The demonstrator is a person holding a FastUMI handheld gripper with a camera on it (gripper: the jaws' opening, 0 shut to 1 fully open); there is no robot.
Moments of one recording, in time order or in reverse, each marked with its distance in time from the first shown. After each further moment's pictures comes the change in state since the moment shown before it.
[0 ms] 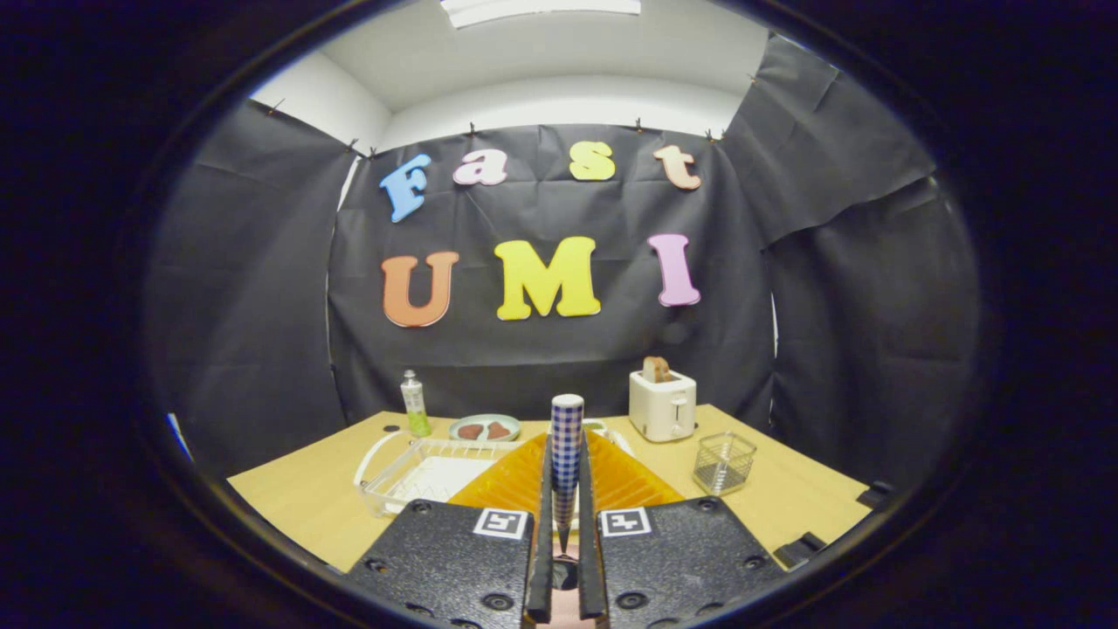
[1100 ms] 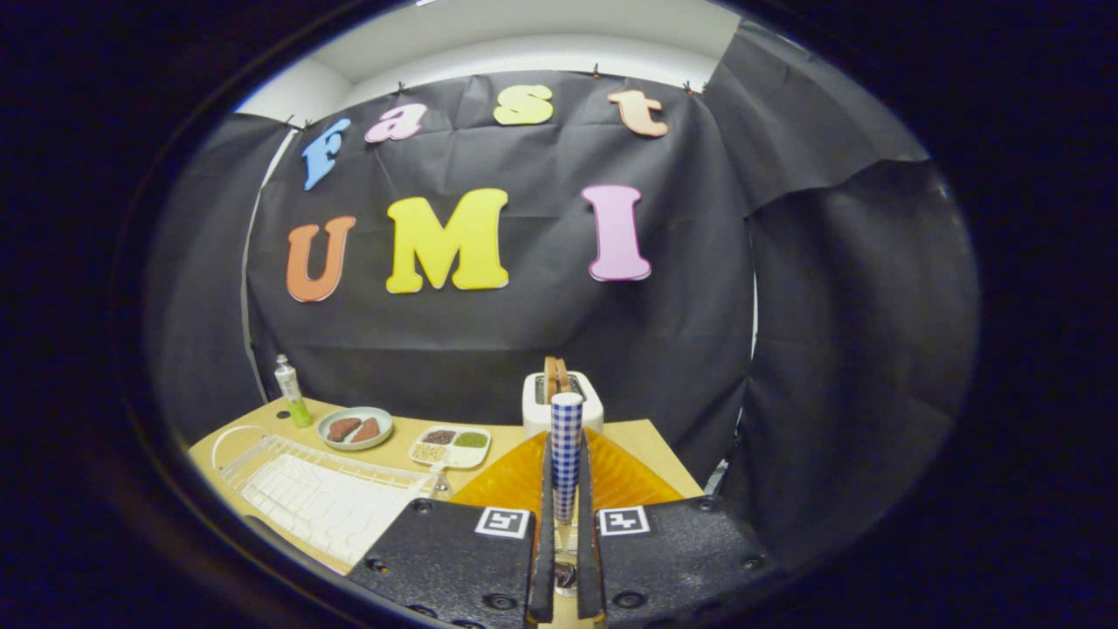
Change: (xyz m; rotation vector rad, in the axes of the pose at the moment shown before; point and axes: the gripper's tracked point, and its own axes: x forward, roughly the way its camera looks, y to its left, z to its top) arm 0.202 -0.236 0.090 -0.081 0.080 -0.064
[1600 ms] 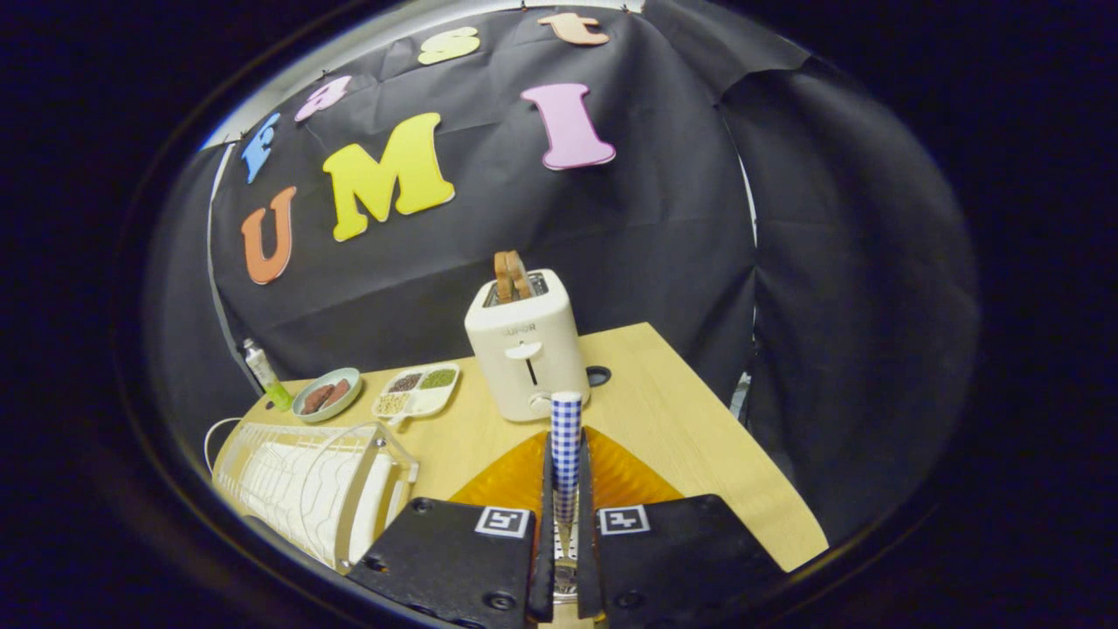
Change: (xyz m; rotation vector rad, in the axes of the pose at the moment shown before) arm 0.100 -0.053 -0.109 0.188 0.246 0.010
